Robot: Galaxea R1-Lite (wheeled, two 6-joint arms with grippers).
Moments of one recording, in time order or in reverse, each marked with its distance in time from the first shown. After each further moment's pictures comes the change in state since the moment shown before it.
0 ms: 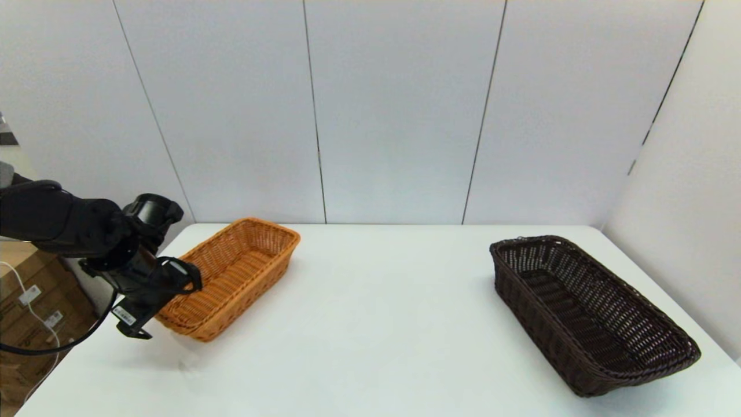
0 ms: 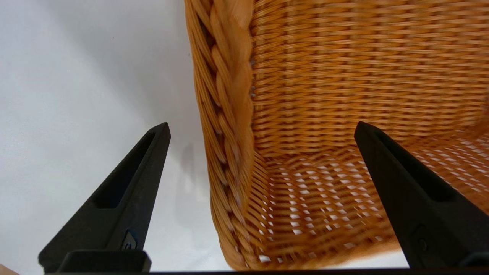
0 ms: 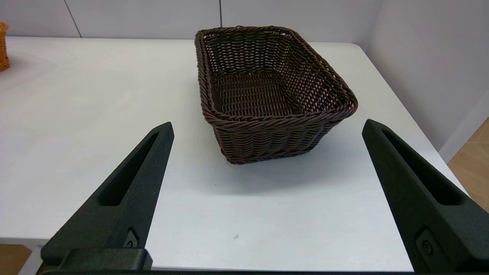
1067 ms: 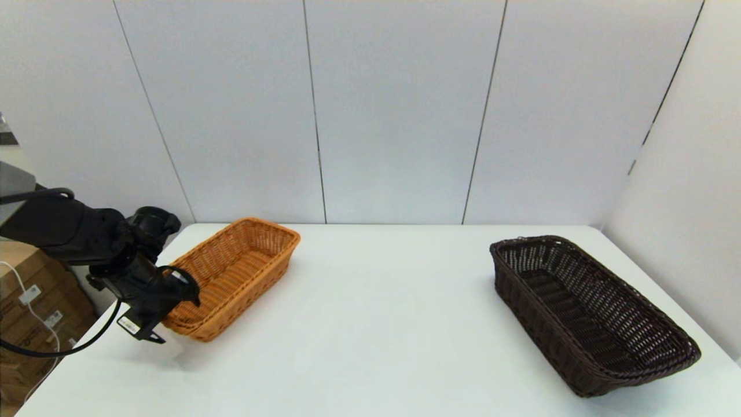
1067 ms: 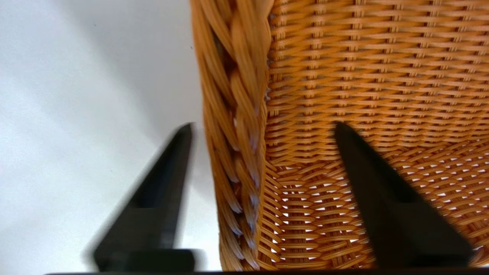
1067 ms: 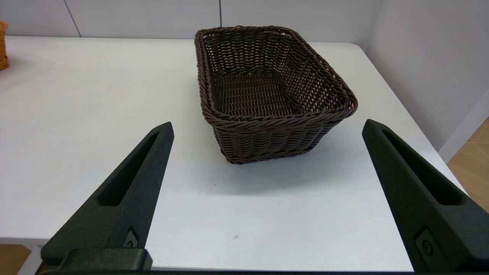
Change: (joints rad) left arm 0.047 0.071 -0.011 0.001 -0.107 0.018; right arm 0.000 0.000 0.000 0.001 -0.001 -0.002
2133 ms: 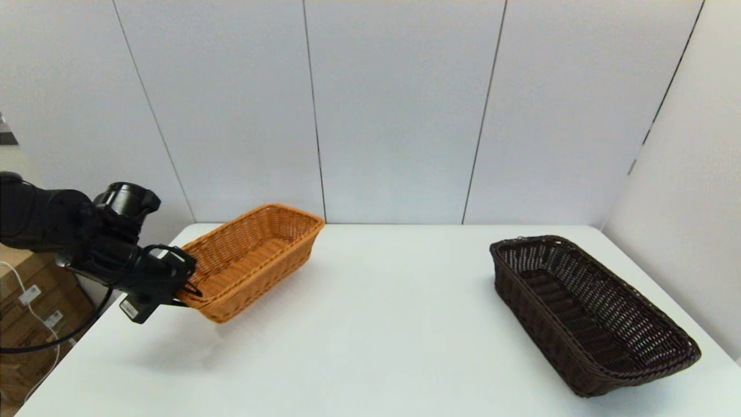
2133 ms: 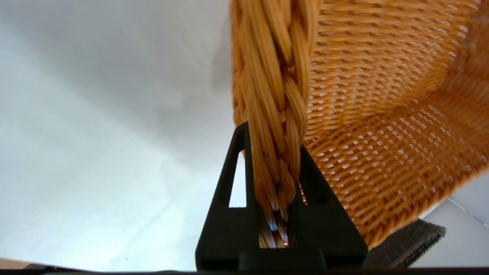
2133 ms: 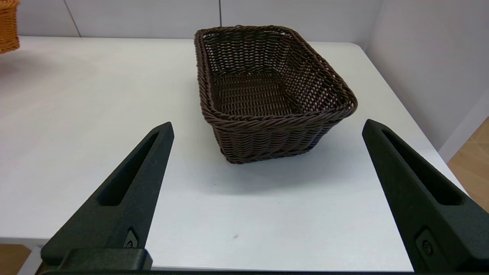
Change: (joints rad) left arm 0.000 -0.166 0.019 0.003 -0.260 0.059; right arm 0.000 0.000 0.000 0.000 -0.001 0.000
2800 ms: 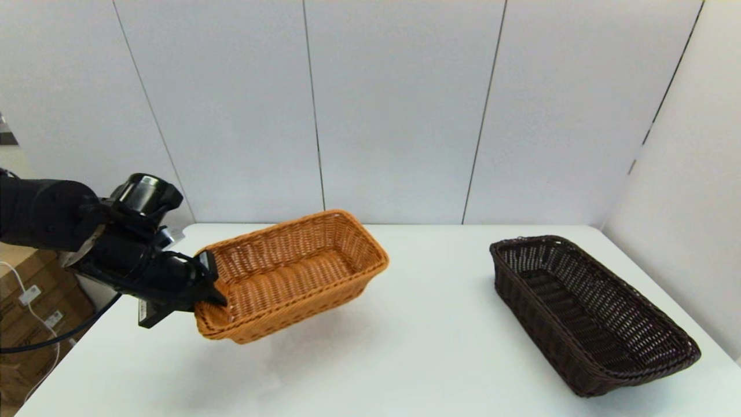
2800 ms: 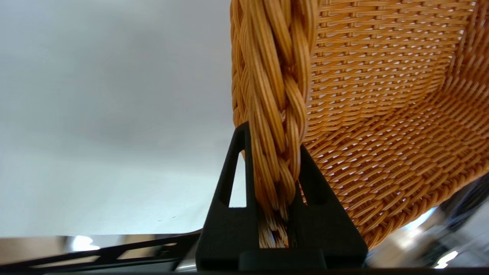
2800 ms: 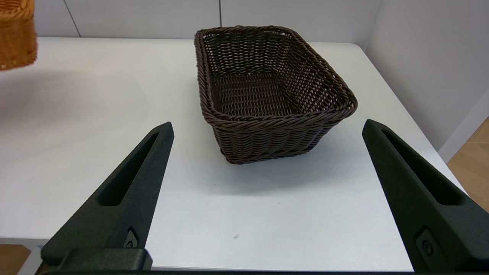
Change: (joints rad) left arm -0.179 -0.119 0.037 0.091 -0.053 0.325; right arm 0.000 0.000 0.000 -0.001 0.000 0.000
